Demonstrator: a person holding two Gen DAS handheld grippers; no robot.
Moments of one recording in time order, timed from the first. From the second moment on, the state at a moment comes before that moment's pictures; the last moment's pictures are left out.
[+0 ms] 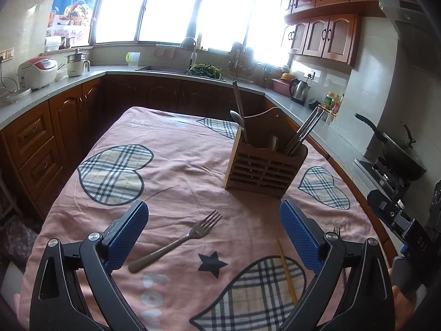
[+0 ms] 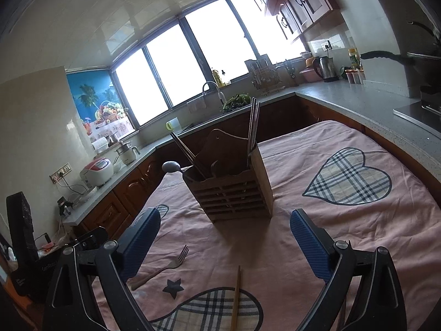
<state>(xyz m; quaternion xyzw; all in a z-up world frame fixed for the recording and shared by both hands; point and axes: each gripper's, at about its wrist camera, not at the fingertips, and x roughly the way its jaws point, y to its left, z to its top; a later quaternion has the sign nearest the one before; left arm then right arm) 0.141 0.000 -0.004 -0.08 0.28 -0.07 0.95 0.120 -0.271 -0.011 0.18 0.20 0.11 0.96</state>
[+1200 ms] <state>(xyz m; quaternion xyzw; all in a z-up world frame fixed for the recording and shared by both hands) 0.039 -0.016 -0.027 0.01 0.18 -0.01 0.98 0.014 -0.245 -0.040 0.04 0.09 0.10 0.99</state>
